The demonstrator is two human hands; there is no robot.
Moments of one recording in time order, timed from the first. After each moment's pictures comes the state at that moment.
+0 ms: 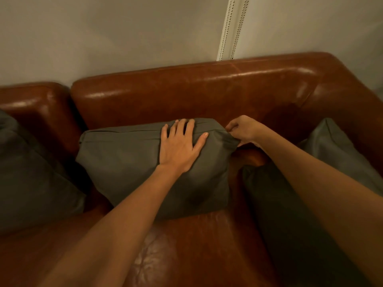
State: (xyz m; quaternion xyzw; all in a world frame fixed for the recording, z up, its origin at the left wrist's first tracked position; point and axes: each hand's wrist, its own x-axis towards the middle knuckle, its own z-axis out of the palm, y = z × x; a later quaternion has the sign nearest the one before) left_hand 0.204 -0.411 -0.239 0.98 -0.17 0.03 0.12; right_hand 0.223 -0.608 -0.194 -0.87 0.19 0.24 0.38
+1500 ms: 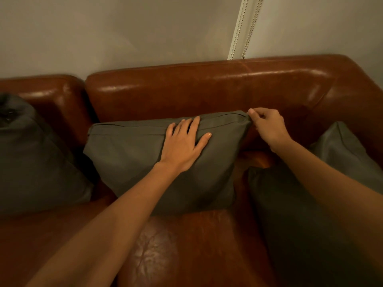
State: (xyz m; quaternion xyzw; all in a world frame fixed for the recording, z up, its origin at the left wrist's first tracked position) left_hand 0.192 -0.398 -0.233 0.97 -0.19 0.02 0.16; right_hand 0.203 -0.629 -0.191 -0.87 0.19 0.00 0.46
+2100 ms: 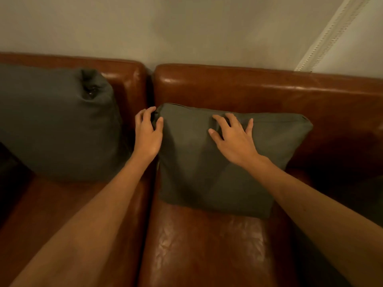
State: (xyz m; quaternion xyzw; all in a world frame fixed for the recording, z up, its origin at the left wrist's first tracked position) left_hand 0.197 -0.196 -0.233 0.88 0.16 0.09 0.44; right_hand 0.209 -0.422 -0.212 -0.98 -0.11 0.05 0.17
